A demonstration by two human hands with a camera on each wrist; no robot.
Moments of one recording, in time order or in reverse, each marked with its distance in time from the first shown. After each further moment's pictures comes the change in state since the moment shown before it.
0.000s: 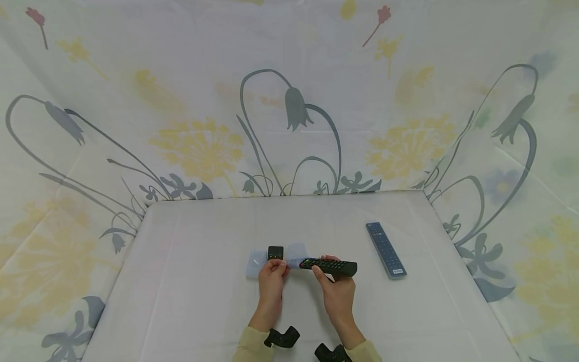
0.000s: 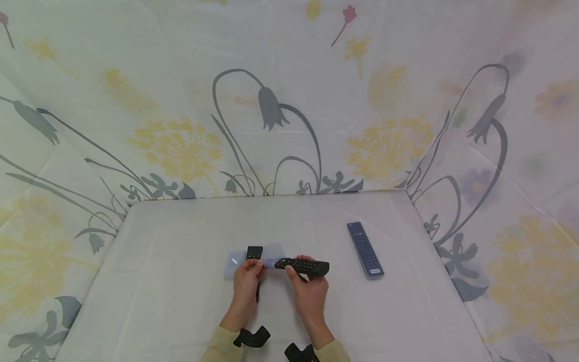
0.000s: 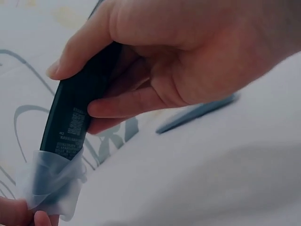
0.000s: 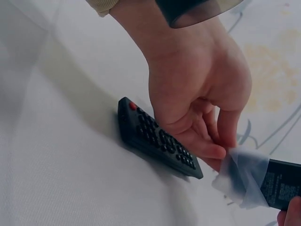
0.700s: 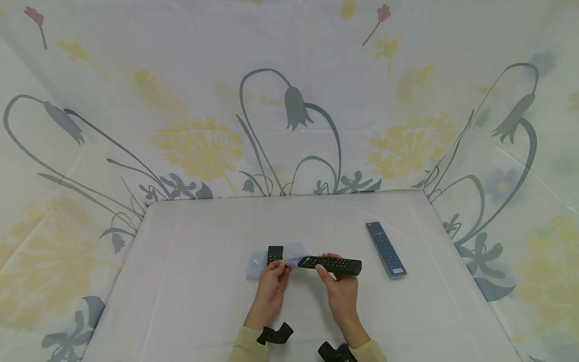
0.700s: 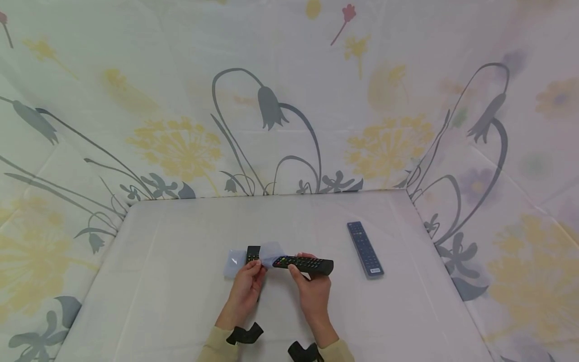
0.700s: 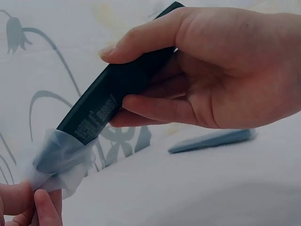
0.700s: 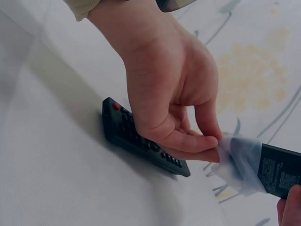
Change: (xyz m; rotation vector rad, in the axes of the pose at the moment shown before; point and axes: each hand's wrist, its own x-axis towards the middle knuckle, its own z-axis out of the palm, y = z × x) left_hand 0.006 0.001 -0.013 -0.381 -0.188 -0.253; right_hand 0.005 -0.009 -0.007 0.086 -0.051 0.024
